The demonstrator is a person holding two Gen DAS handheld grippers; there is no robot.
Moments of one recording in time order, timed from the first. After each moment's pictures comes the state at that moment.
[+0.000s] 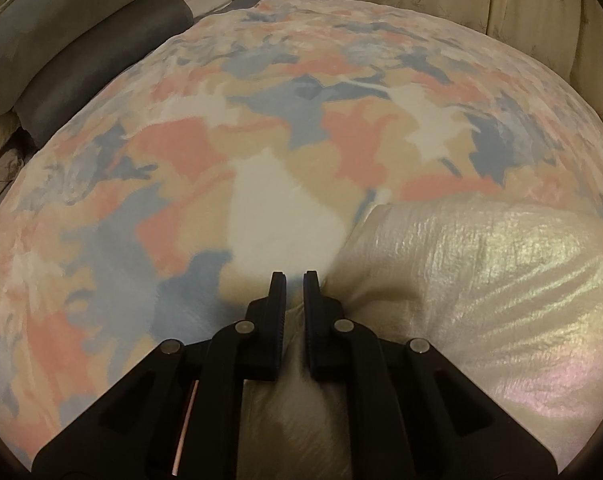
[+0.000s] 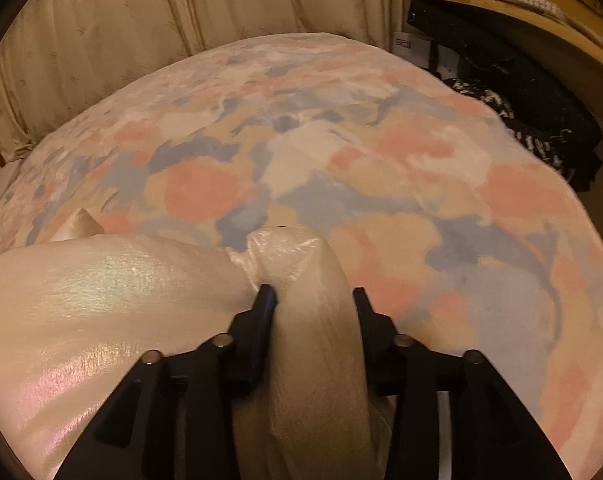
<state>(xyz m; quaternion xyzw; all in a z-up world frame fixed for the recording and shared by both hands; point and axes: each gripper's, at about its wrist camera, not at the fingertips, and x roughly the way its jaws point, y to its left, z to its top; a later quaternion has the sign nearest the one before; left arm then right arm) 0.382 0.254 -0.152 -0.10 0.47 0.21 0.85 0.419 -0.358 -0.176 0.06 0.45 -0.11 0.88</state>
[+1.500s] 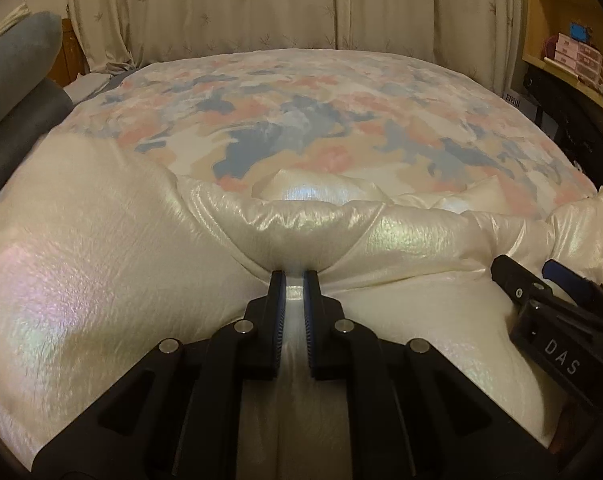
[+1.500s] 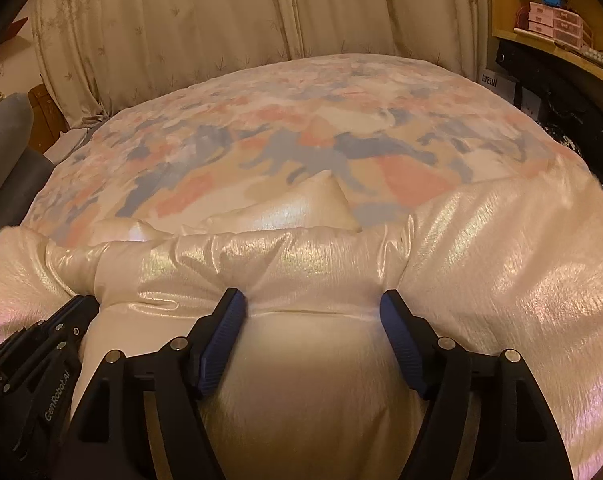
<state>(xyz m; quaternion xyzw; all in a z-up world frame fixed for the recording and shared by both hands) 0.373 0.057 -0.144 -0.04 0.39 0.03 0.92 0.413 -0.156 -0.188 0.04 0.41 0.01 0.91</state>
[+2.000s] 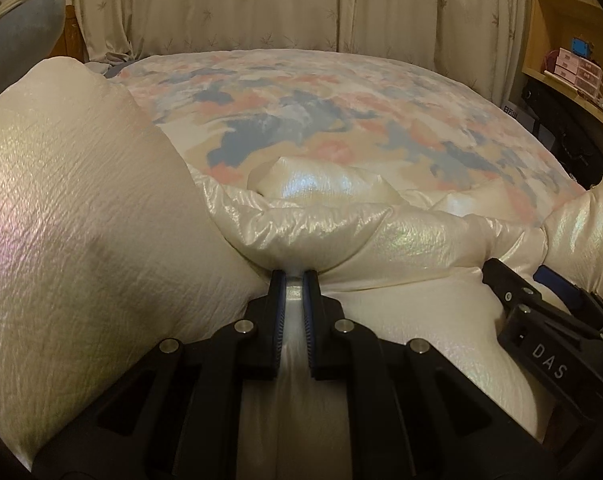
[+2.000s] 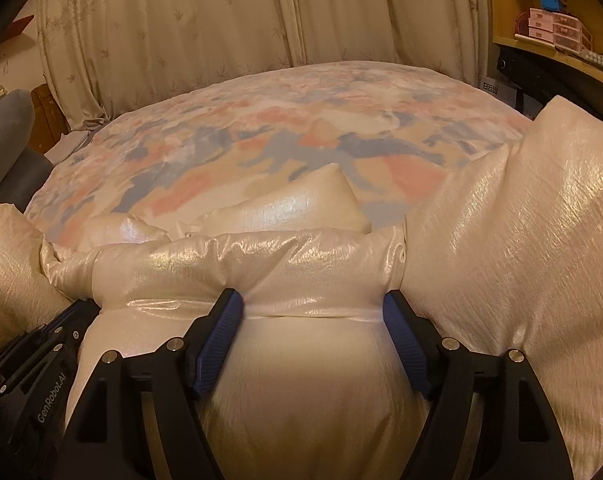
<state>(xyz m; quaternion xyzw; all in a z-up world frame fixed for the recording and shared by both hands) 0.376 0.064 -0.164 -0.06 0.38 0.02 0.92 0.419 -0.151 -0.209 0.03 0.39 0.01 0.92</state>
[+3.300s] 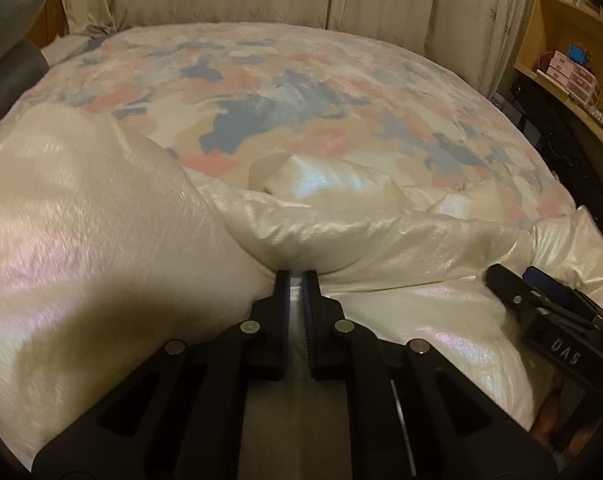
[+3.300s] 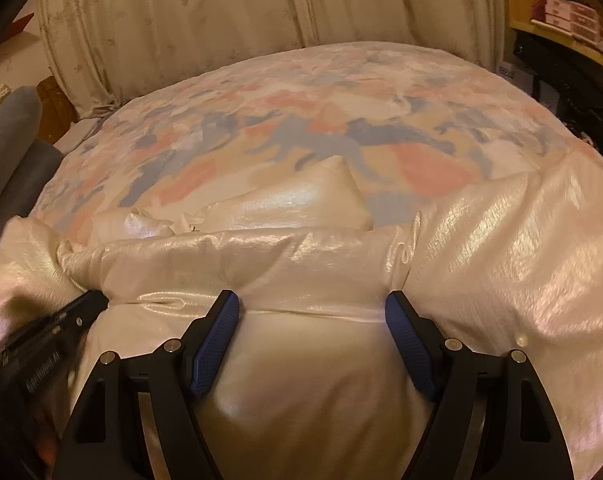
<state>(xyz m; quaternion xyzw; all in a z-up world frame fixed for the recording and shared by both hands) 0.395 0.092 -0.152 -0.09 0.44 -0.03 0.89 0.435 -0.157 -0.200 0.04 0.43 0.04 0.90</state>
